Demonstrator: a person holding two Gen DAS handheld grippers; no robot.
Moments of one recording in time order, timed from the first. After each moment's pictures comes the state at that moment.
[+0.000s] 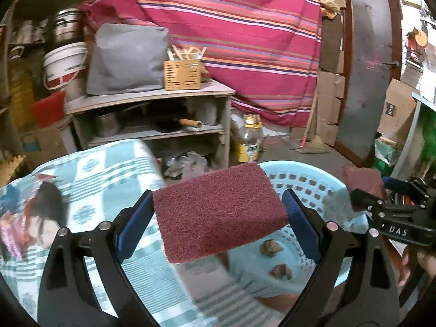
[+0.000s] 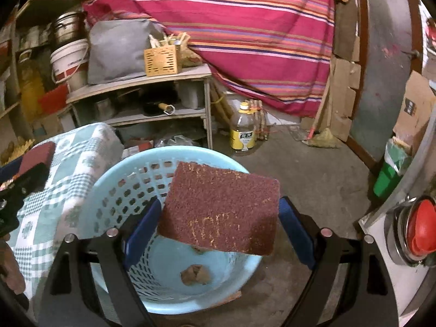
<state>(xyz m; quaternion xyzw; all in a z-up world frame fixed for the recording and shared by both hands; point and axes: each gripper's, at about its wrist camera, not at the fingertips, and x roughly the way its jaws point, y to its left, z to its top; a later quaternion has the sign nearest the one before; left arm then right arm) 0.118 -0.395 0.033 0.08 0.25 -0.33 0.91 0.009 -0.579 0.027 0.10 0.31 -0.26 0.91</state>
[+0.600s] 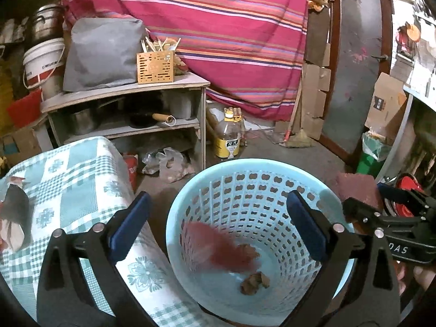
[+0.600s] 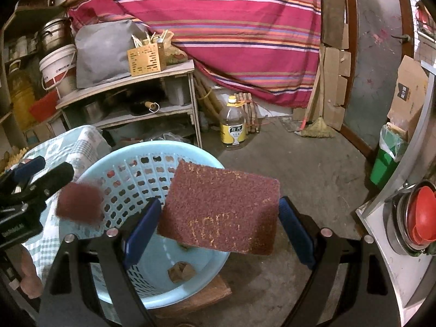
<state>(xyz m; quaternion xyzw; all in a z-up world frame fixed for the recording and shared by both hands) 0.118 -0.443 0.018 0.08 0.27 -0.36 0.89 0.000 -0.607 0.016 0.12 0.31 -0.27 0.90</state>
